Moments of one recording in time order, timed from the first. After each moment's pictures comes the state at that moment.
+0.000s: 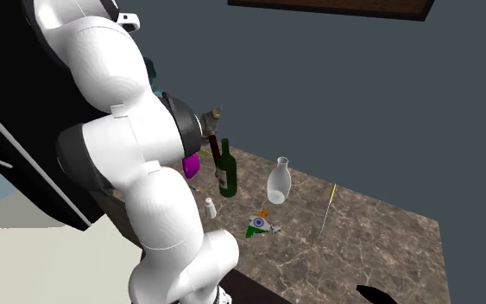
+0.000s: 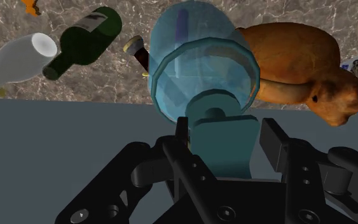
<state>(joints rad) 0.31 0.05 0.07 -1.32 -0.26 1.53 0.96</state>
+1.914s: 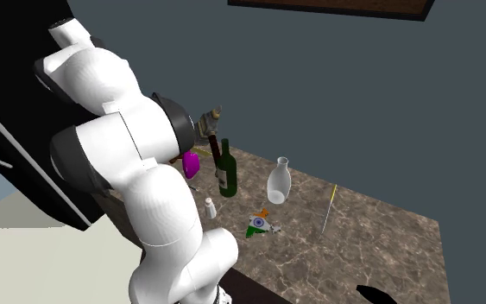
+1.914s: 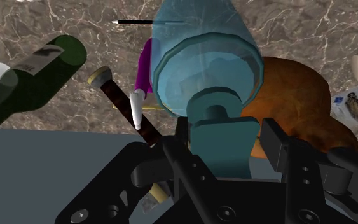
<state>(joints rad) 0.37 0.08 0.11 -1.61 -0.29 1.82 1.15</state>
